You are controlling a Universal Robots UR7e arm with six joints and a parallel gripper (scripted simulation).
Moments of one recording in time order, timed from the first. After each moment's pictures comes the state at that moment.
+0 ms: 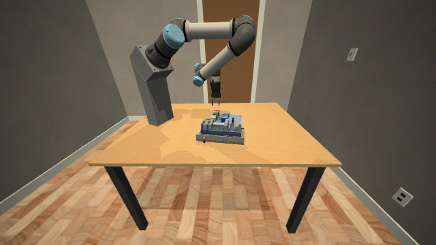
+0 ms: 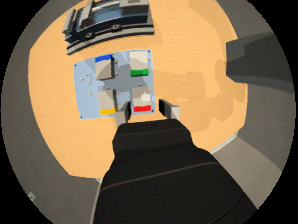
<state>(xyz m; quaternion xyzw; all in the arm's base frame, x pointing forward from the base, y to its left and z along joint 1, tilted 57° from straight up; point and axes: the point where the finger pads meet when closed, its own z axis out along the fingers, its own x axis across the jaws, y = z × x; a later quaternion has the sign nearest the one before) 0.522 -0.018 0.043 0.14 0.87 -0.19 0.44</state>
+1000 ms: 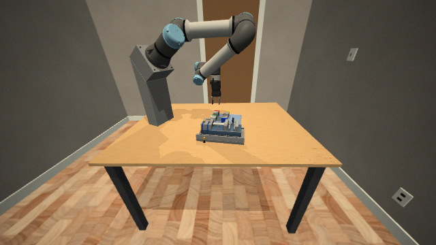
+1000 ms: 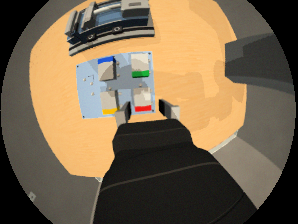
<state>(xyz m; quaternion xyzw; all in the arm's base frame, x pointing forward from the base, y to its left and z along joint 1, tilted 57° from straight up) 0.515 -0.016 0.051 0.14 0.87 -0.19 0.44</state>
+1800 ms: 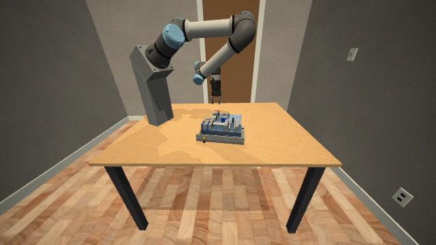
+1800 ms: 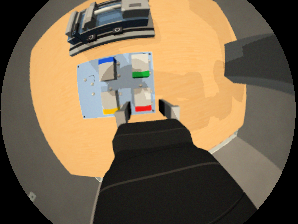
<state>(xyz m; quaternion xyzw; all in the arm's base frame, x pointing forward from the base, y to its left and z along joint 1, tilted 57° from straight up) 0.514 -0.015 0.053 0.14 0.87 -0.19 0.44</state>
